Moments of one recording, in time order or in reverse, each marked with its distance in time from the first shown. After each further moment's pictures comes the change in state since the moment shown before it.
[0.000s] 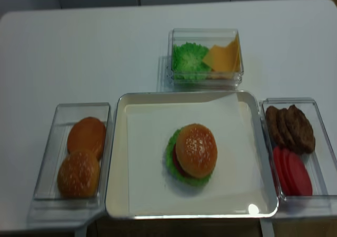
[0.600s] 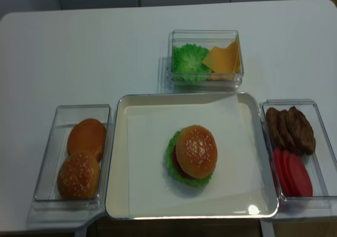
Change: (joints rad) left arm 0.000 0.000 0.164 0.000 -0.013 0.007; right arm 0.000 0.000 0.000 0.000 0.000 0.000
